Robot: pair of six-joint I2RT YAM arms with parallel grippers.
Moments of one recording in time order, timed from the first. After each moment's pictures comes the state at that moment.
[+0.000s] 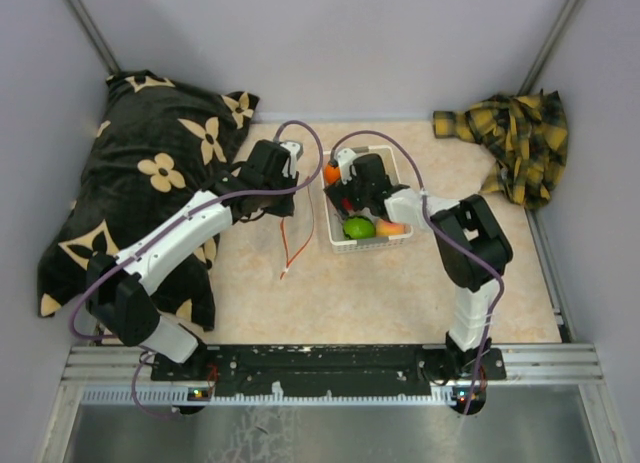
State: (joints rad) left arm -0.64 1.52 1.36 -0.66 -0.09 -0.27; right arm 0.51 1.88 1.17 0.05 -0.04 -0.23
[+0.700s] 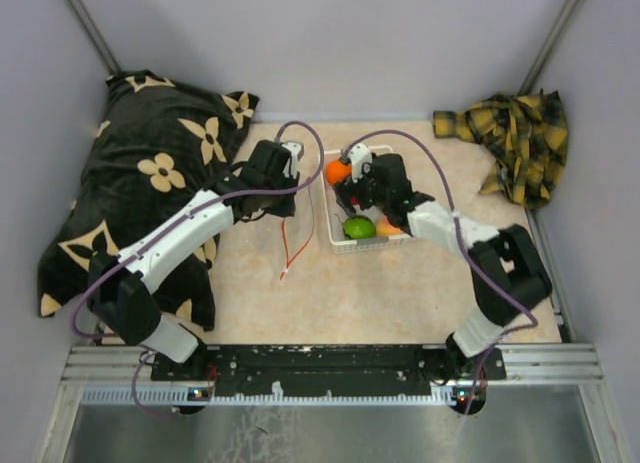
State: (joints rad) left arm -0.64 1.53 1.36 -0.66 -0.08 -0.27; right arm 0.50 1.68 1.04 0.10 -0.13 -0.23
